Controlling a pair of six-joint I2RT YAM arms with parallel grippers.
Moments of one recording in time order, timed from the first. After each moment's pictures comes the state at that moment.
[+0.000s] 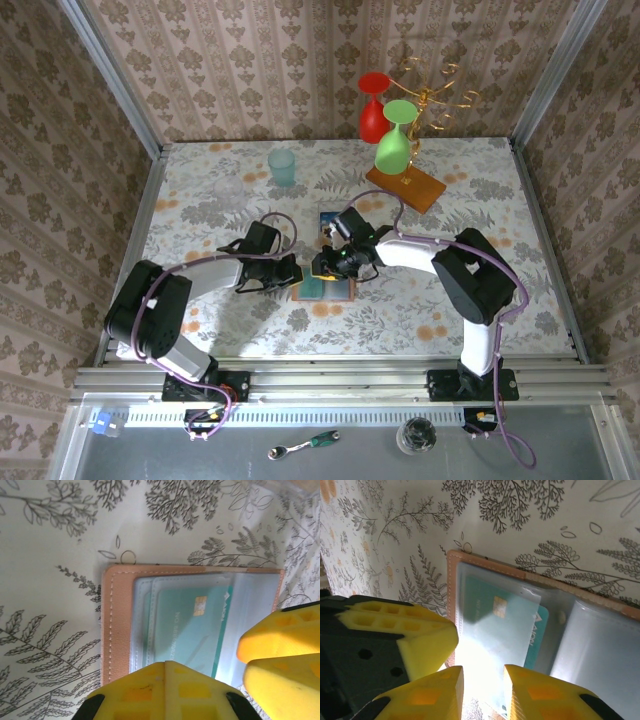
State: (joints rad) left arm -0.52 1.56 0.71 -0.21 0.47 -0.72; right arm 0.66 1.89 1.13 -0.25 -0.51 0.76
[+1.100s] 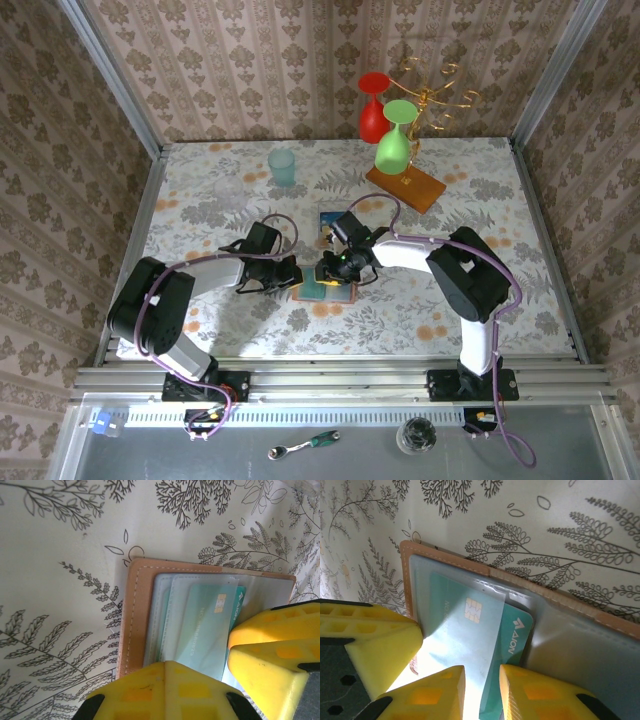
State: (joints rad) left arm -0.52 1.58 0.71 -0.22 0.48 -0.71; right arm 0.67 1.92 1.13 -0.32 -0.45 0.76
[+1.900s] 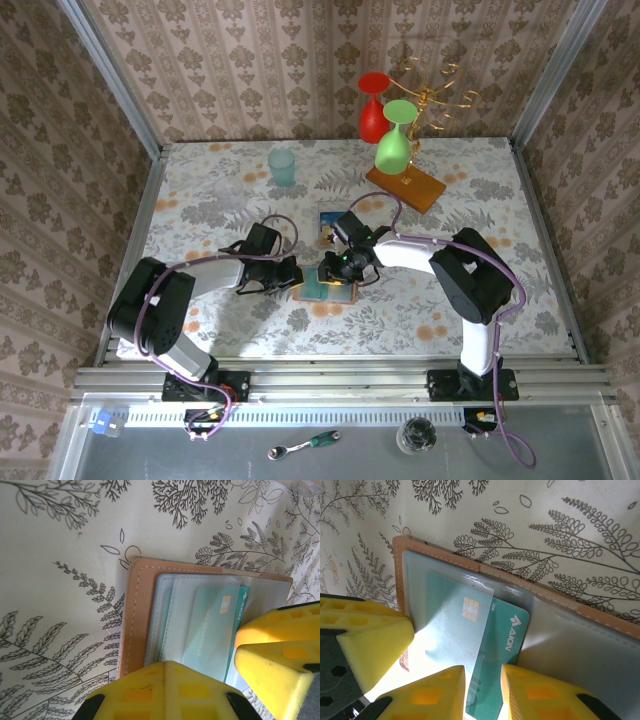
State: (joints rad) left arm -0.53 1.58 0.69 -0.19 0.49 -0.72; right arm 0.67 1.90 1.13 -0.35 -0.41 0.71
